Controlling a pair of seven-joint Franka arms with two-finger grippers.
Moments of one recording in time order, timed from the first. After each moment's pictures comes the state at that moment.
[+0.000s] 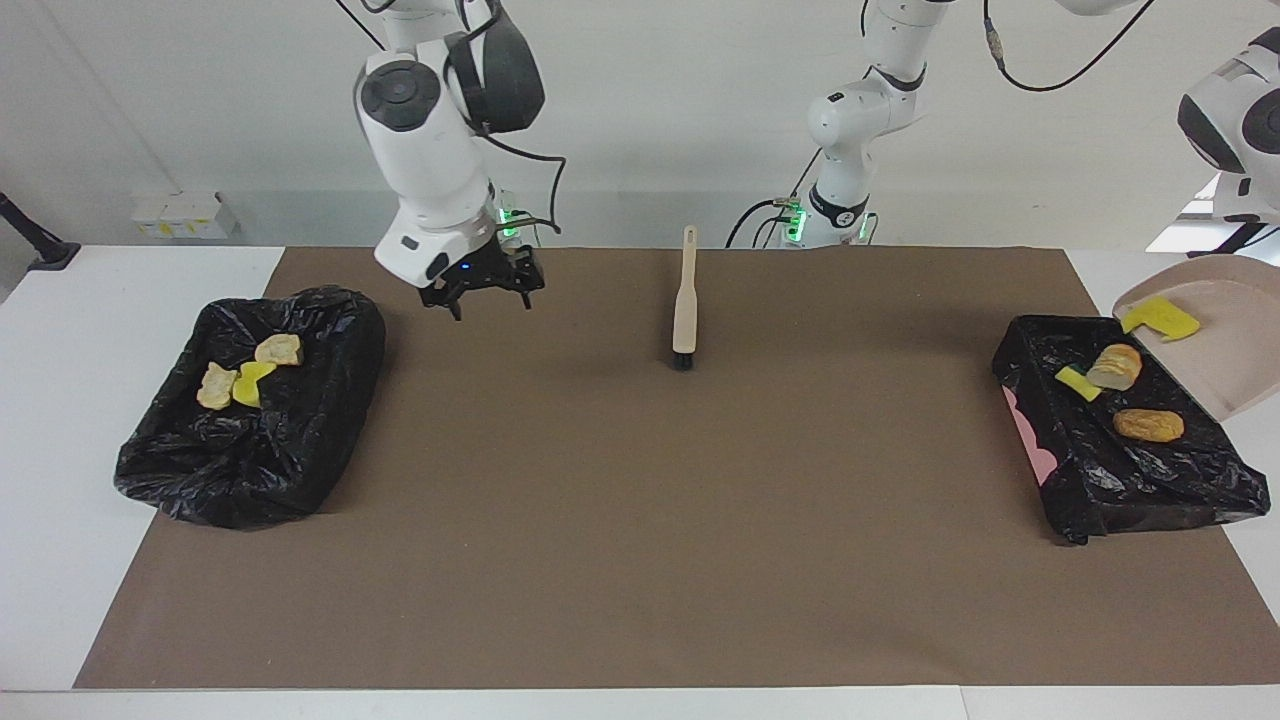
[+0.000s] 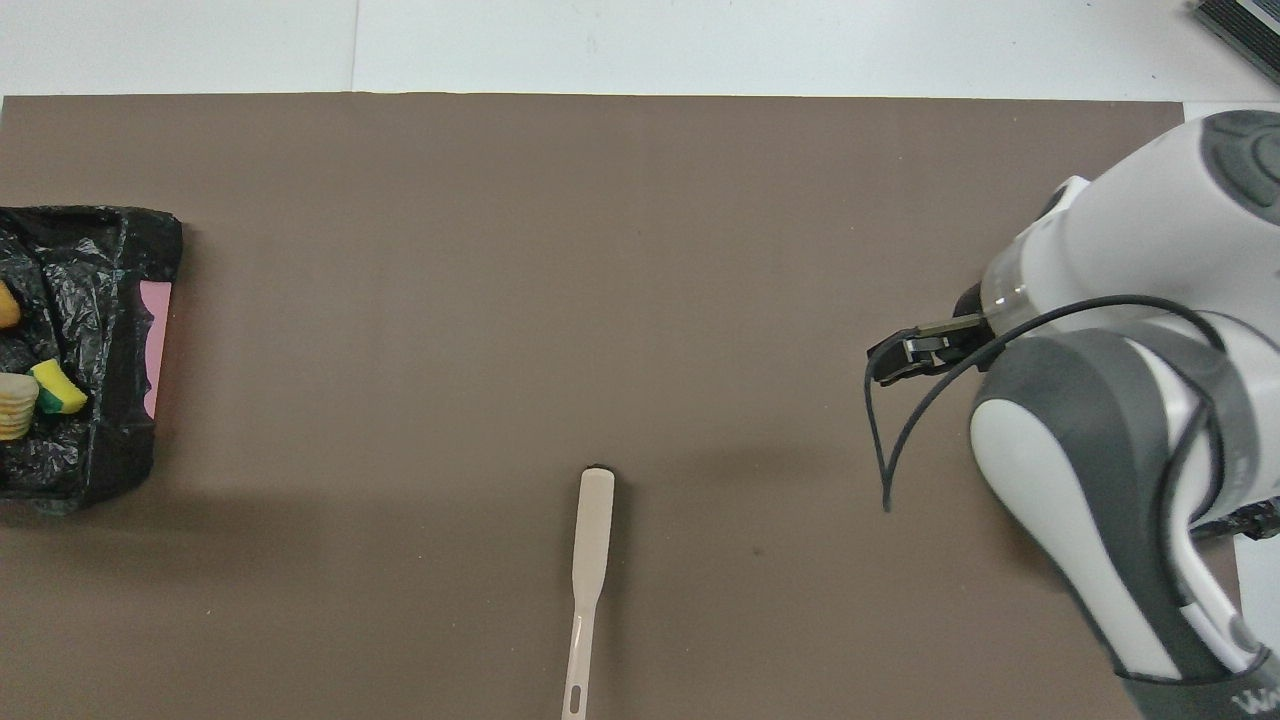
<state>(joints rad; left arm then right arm) 0.30 0.05 0.01 -1.69 1.01 1.81 1.45 0.02 0.06 0.08 -1.68 0.00 1.67 0.06</state>
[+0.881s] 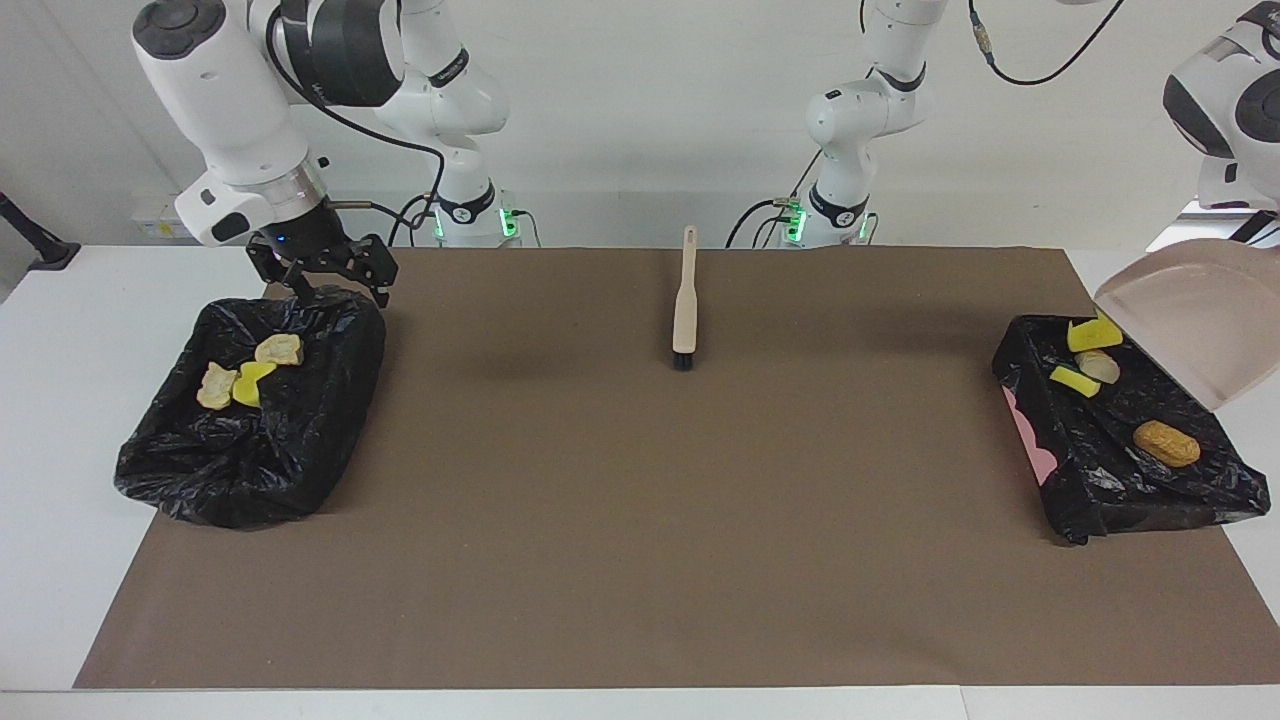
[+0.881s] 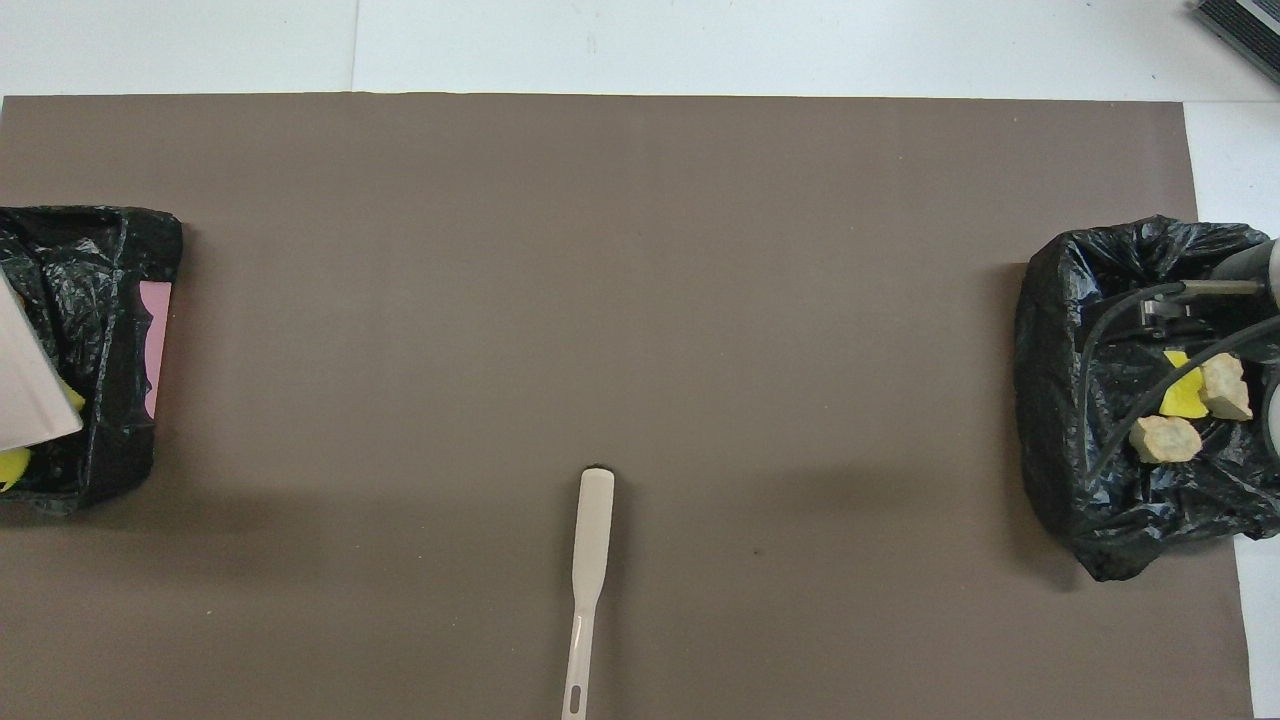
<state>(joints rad) 0.28 0.04 0.02 -1.70 0.57 1.70 1.24 -0.09 -0.01 0.07 -1.64 0.00 1.60 0.06</state>
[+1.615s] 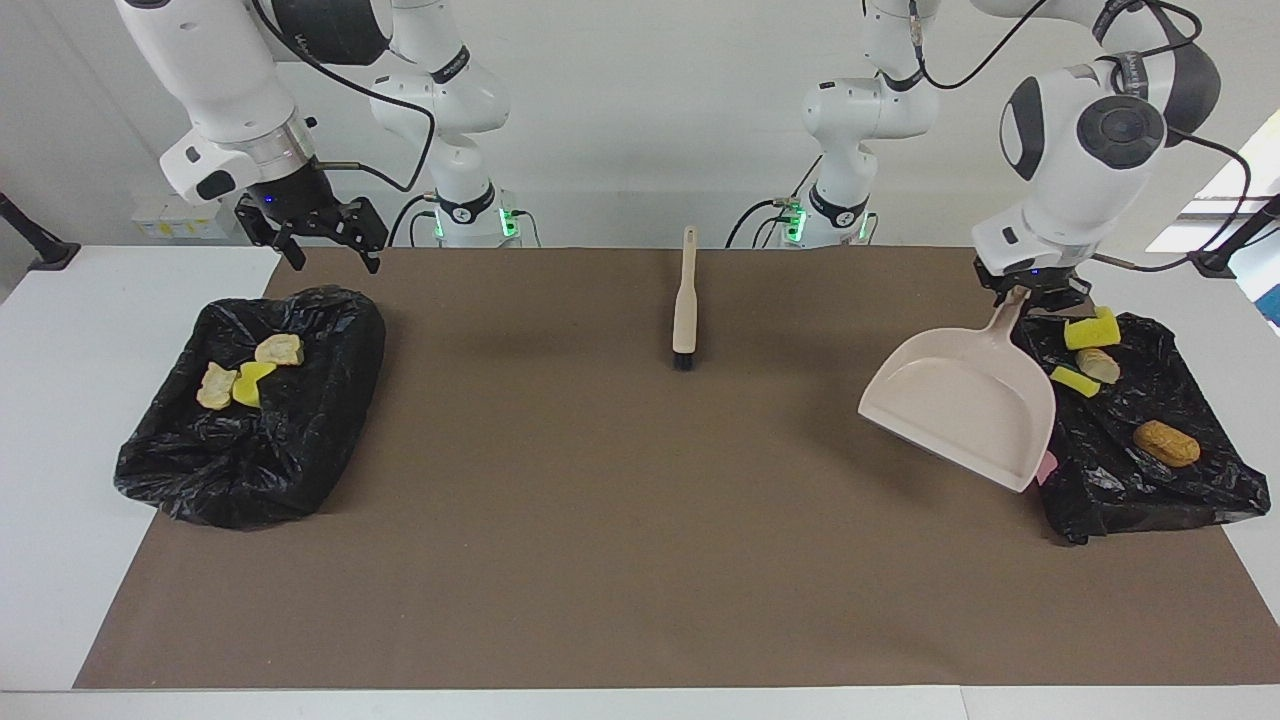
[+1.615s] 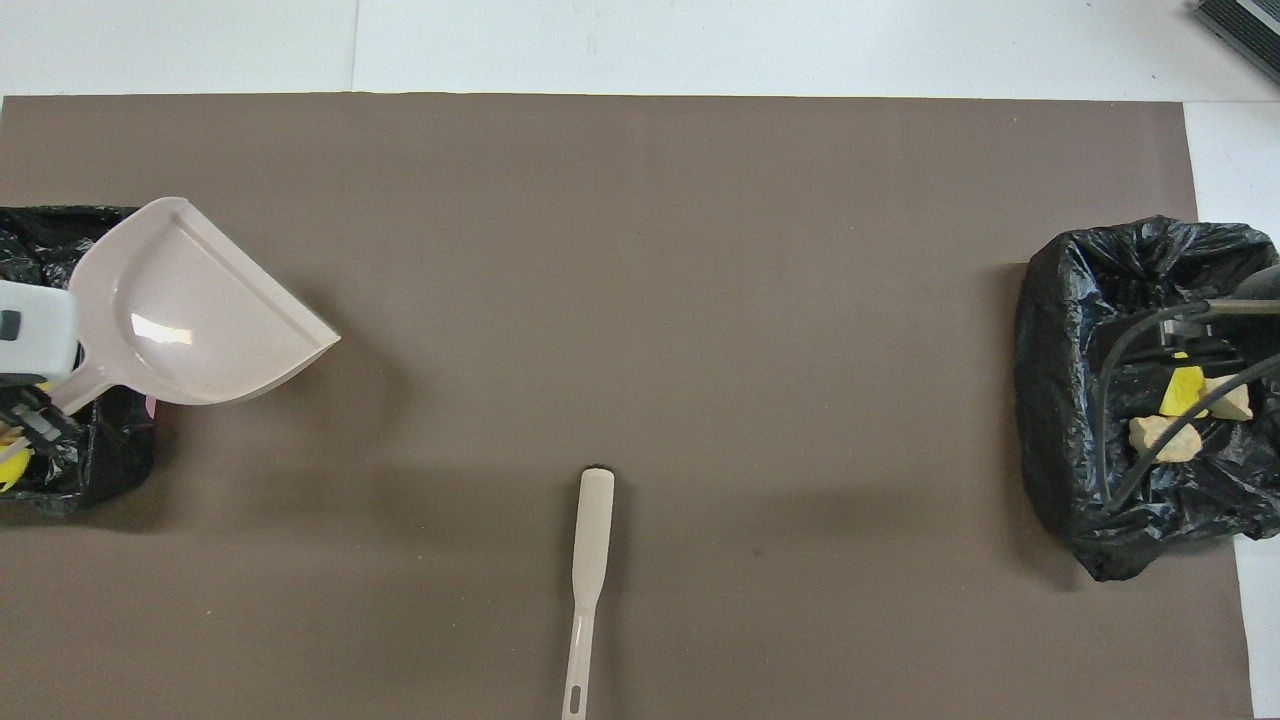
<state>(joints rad) -0.11 -0.02 0.00 -1.85 0.21 1.64 0.46 0.03 -0.04 -0.05 -1.64 0.00 1.56 0.06</state>
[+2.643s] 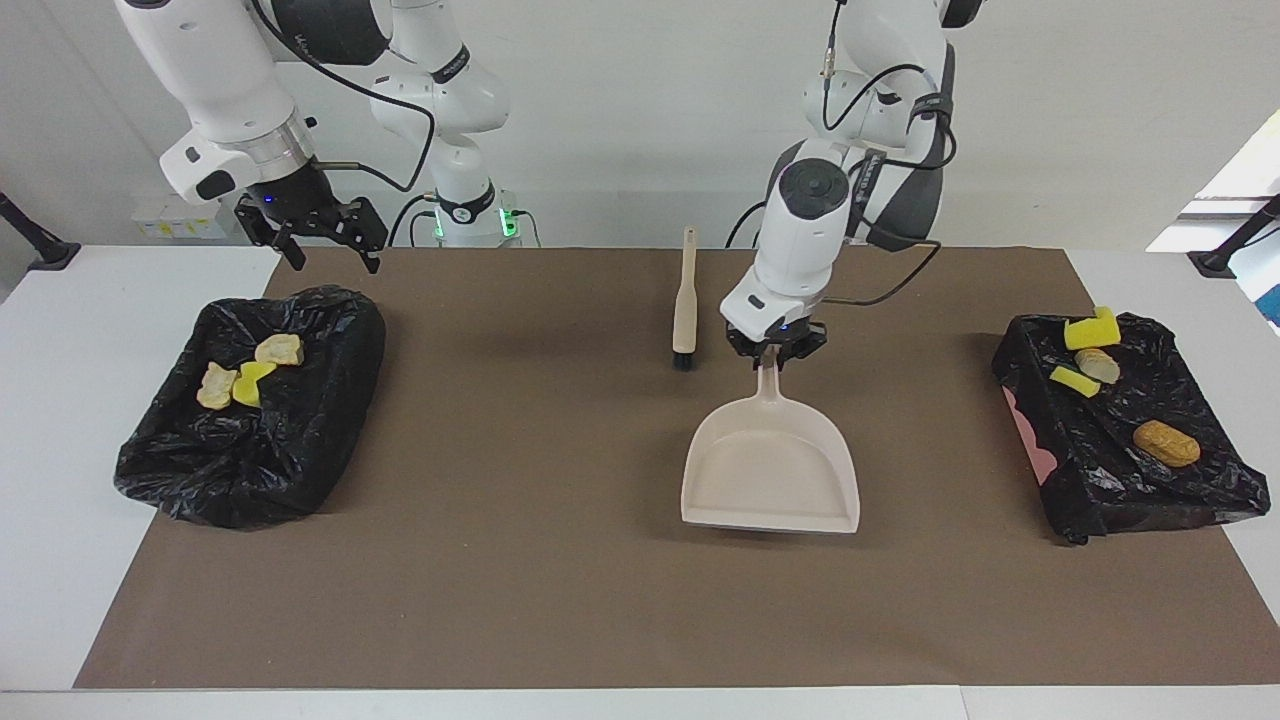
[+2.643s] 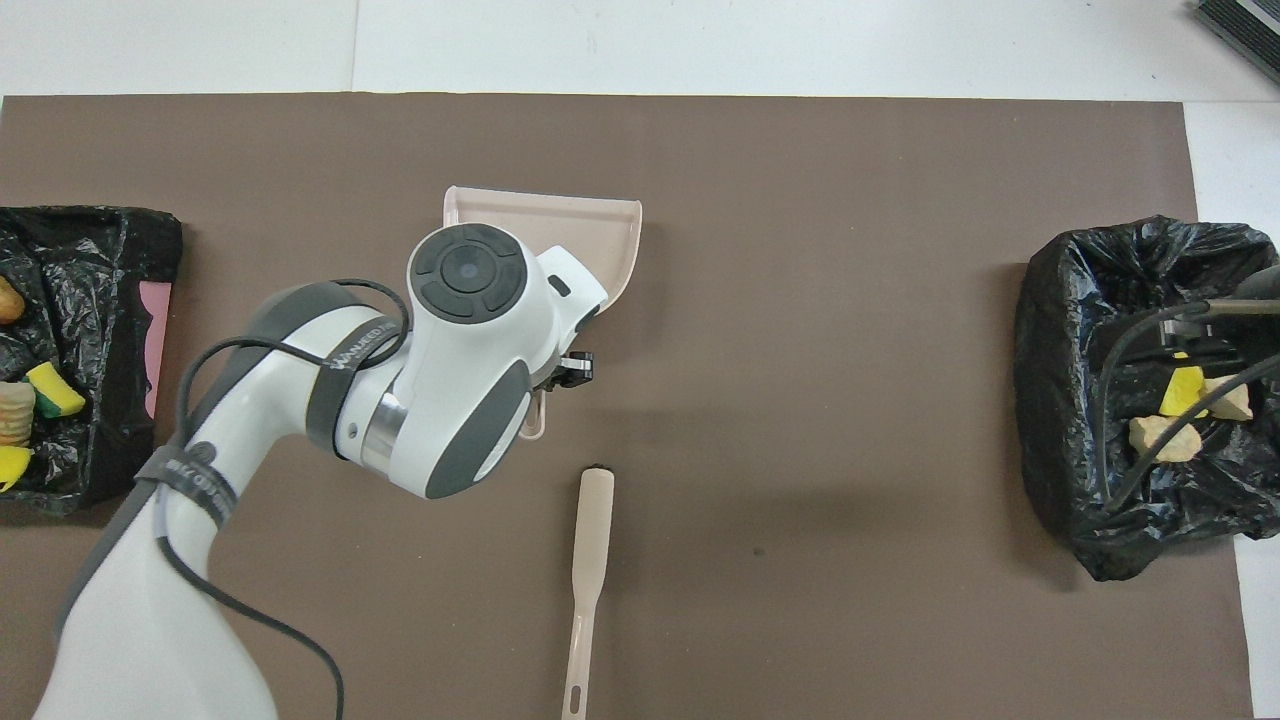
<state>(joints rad) -0.58 0.32 0.00 -1.72 -0.03 2.00 -0.50 0.03 -0.04 -0.05 -1.64 0.00 1.56 0.06</state>
